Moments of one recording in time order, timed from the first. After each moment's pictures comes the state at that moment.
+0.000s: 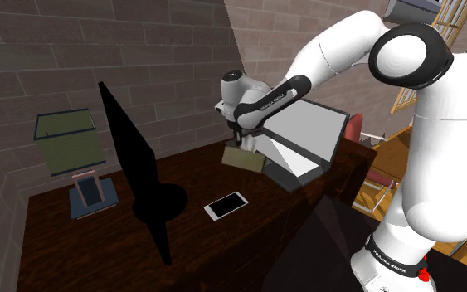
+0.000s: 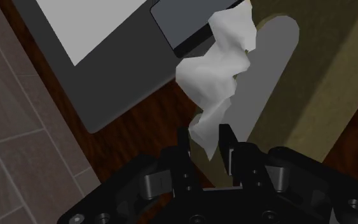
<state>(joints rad) 0.06 0.28 -0.05 -1.98 -0.52 2.34 -0.45</state>
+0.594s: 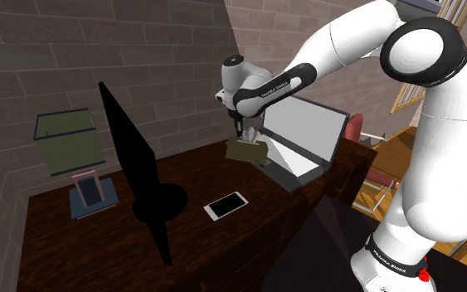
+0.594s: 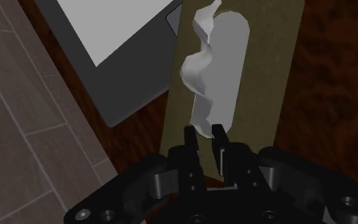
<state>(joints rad) 0.06 0.22 -0.04 -1.94 -0.48 2.25 -0.51</state>
